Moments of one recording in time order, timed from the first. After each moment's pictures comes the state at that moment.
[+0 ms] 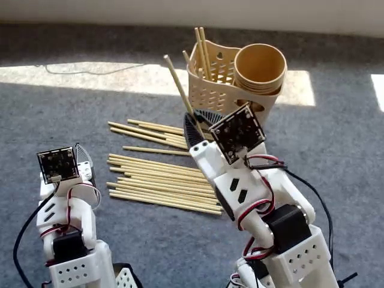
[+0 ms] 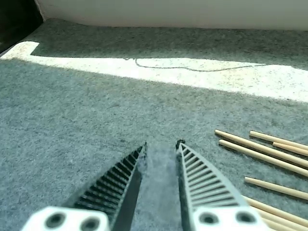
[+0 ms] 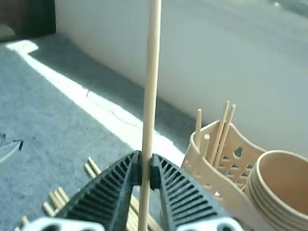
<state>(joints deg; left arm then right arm) -22.6 -103.5 92.8 41.1 -1.3 -32.7 -63.0 38.5 40.2 14.7</state>
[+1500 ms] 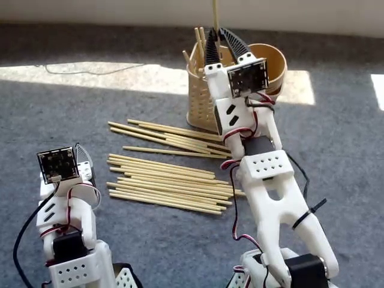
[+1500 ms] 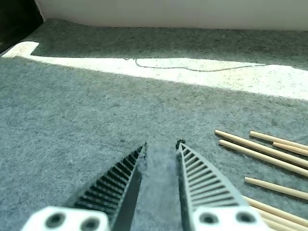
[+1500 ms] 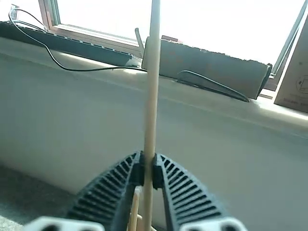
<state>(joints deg) -22.6 -103.5 92.8 41.1 -1.3 -18.5 -22.9 37.8 -21.2 14.2</state>
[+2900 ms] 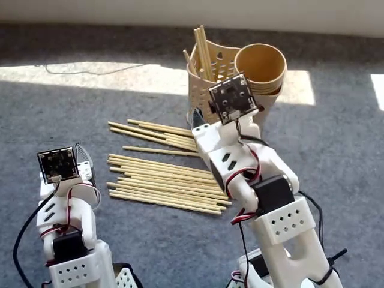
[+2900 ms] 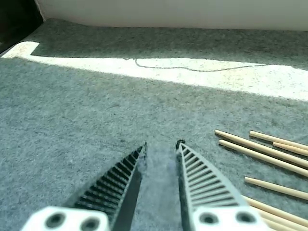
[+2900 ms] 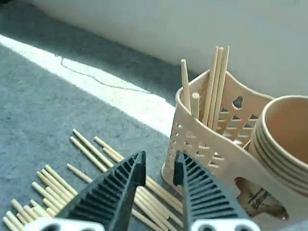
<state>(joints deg) -22.6 -103.5 92.8 41.1 -1.3 -28.7 -50.2 37.9 45.0 8.8</state>
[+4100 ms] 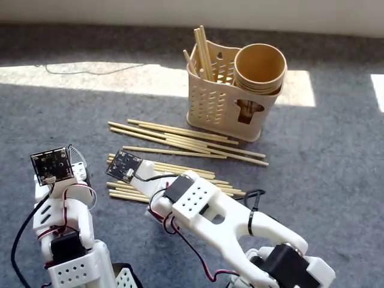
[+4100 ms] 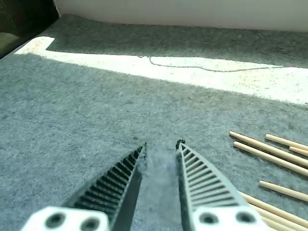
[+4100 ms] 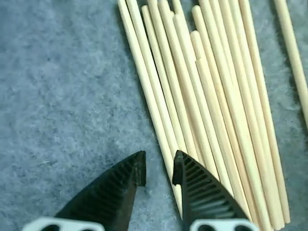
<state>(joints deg) -25.8 -103.5 92.8 41.1 -1.3 -54.9 -14.1 42.8 49.7 17.4</state>
